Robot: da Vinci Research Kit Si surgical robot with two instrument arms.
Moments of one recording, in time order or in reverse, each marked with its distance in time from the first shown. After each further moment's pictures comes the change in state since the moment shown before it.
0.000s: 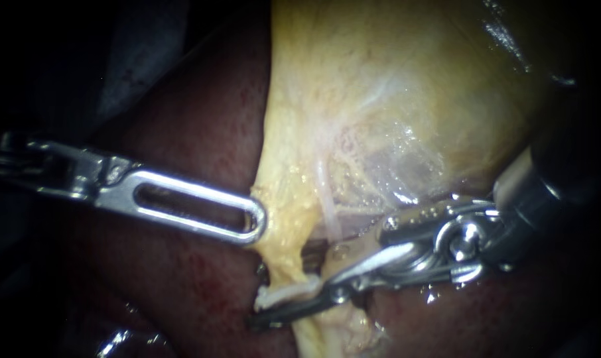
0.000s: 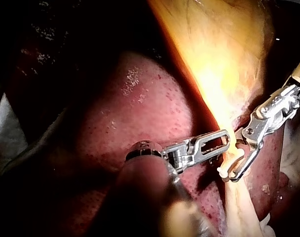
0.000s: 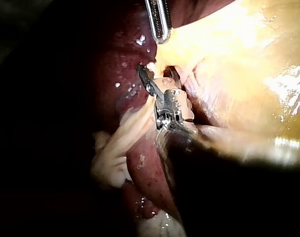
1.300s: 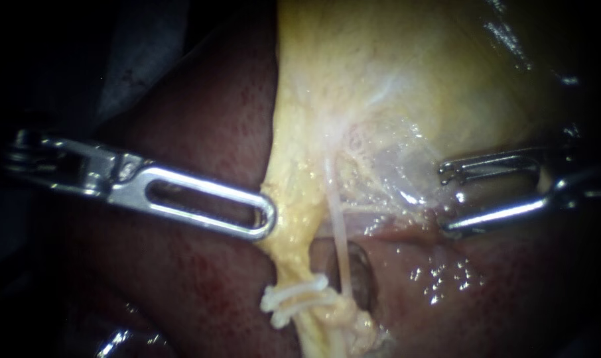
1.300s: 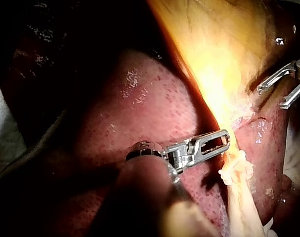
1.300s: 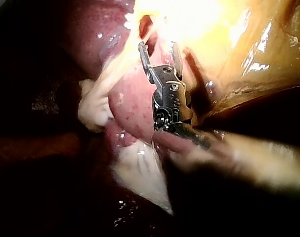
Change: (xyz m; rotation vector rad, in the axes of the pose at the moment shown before) right arm 0.001 -0.001 -0.021 -0.110 0.122 0.004; left arm -0.001 0.002 0.002 -0.010 -0.010 0.005
